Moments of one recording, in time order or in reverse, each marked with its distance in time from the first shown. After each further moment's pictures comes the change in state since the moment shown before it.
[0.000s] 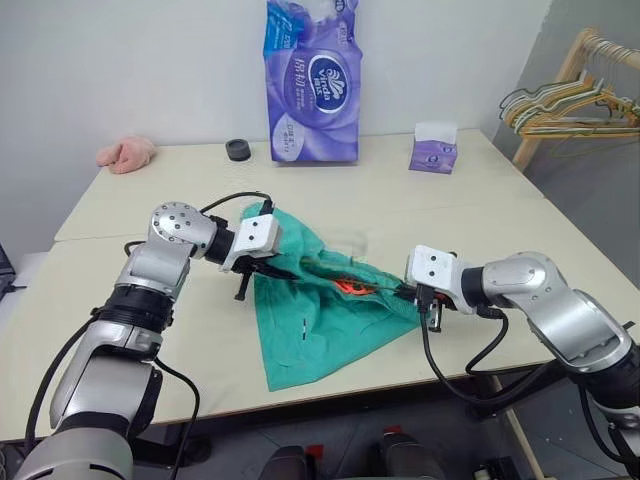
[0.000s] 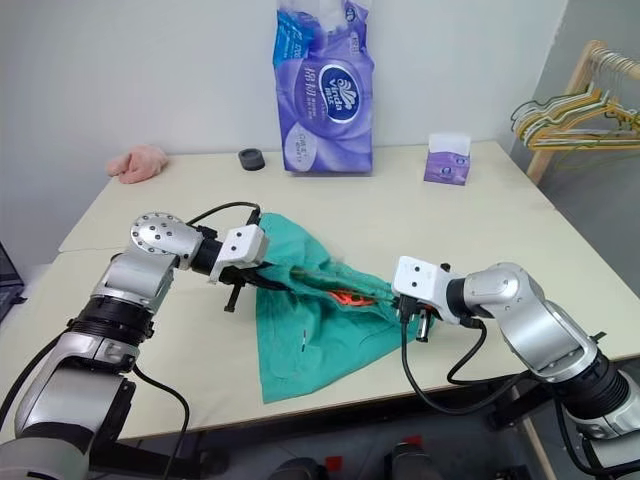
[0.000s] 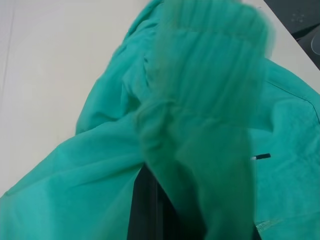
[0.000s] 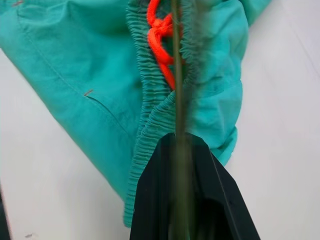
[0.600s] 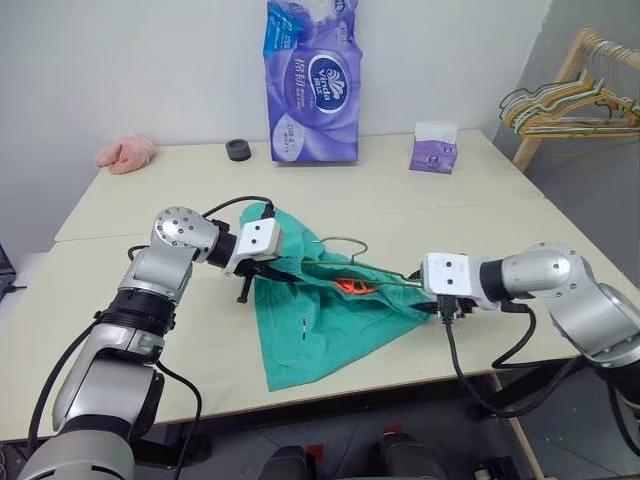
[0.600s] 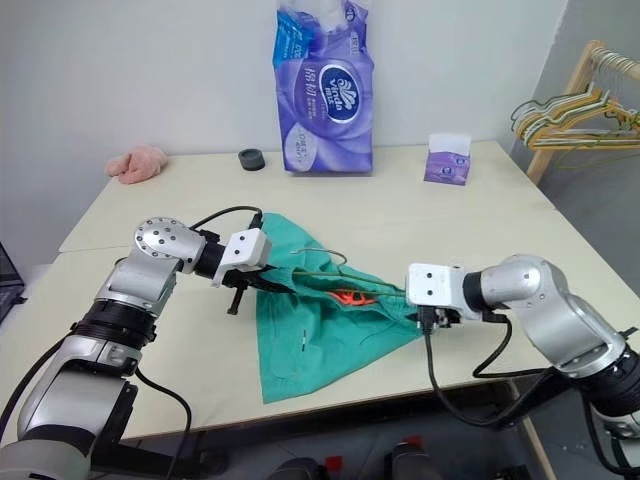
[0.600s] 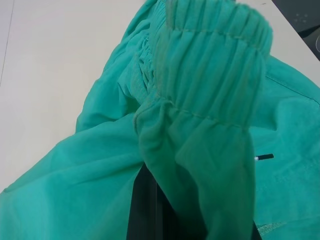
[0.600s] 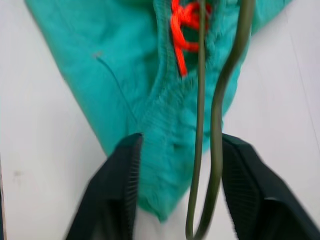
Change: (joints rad) left arm 0.010 -0.007 0.000 0.001 0.009 -0.001 0.026; right arm 0.005 -0.176 -0.033 0.051 -0.067 -0.262 0.124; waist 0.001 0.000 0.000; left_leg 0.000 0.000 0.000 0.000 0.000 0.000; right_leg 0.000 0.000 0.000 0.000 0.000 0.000
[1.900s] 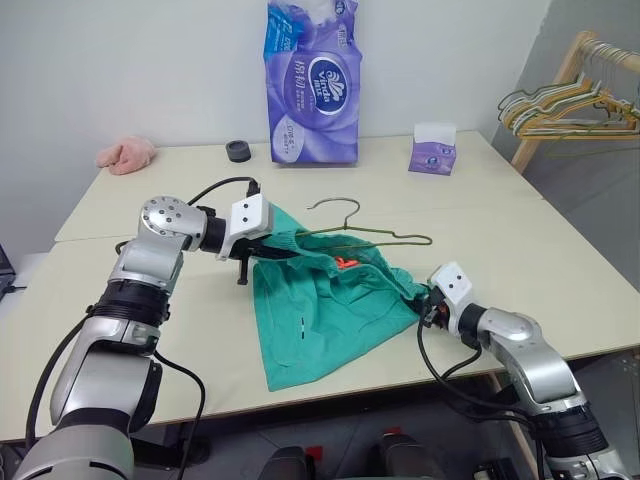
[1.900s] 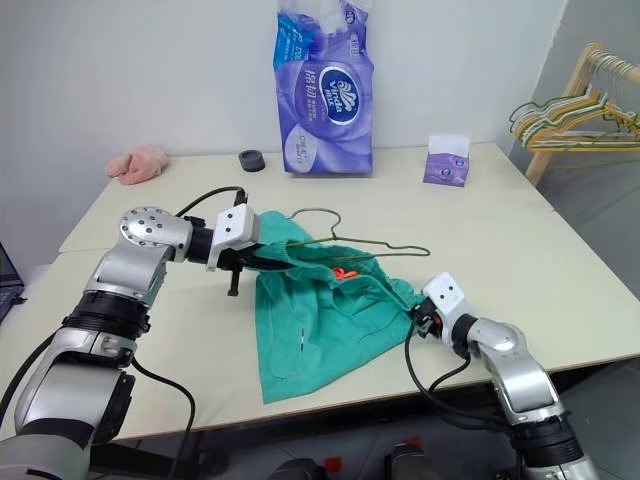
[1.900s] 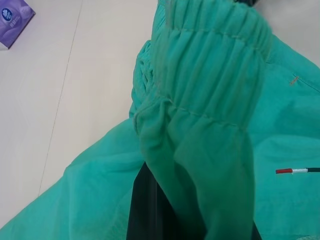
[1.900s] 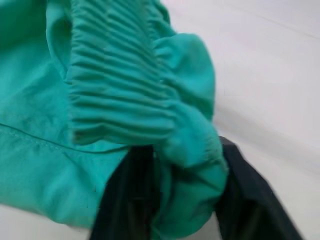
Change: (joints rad) left arm -0.037 0.014 0.054 0.039 -0.005 0.051 0.105; right arm 0.340 0.551 -0.253 0.236 0.076 -0.019 -0.451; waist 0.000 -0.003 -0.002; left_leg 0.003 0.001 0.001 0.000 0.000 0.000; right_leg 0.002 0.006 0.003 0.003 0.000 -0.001
